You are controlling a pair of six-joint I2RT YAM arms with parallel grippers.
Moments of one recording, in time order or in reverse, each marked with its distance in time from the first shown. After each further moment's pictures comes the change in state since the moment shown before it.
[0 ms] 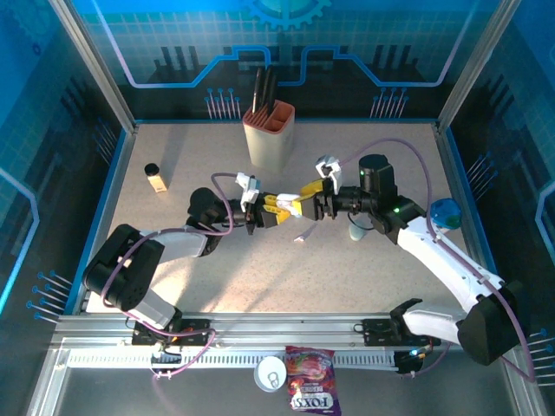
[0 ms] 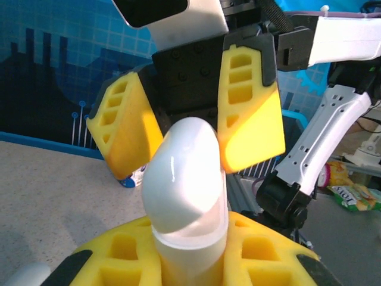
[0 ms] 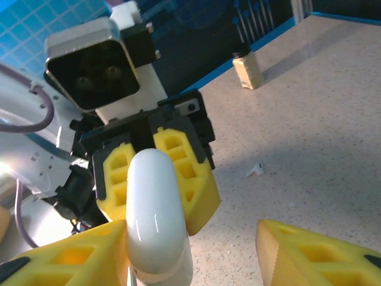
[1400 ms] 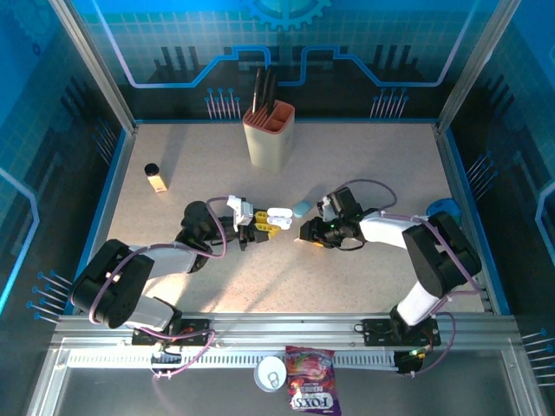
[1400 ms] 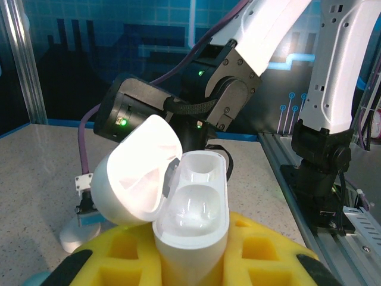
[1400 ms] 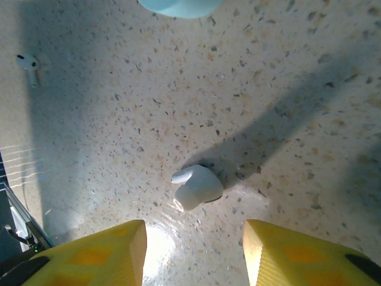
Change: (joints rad) left arm 0.029 -0.120 -0.185 -0.135 -0.065 0.334; right arm 0.020 0.472 -0.182 0.013 0.220 0.509
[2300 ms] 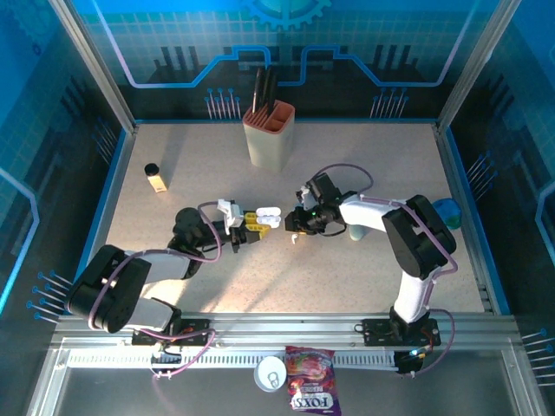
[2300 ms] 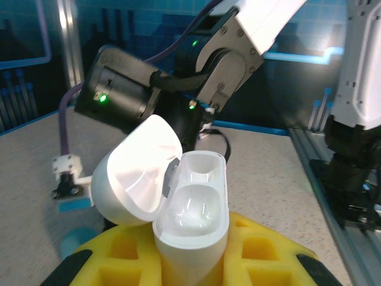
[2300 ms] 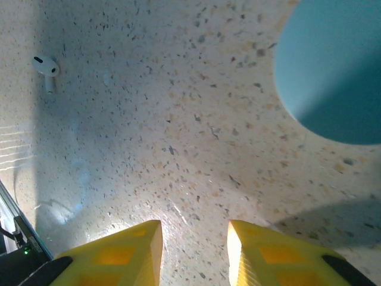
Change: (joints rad) left arm 0.085 -0.036 -0.116 0.042 -0.065 0.014; right arm 0.071 0.182 0.282 -0.136 0.013 -0.119
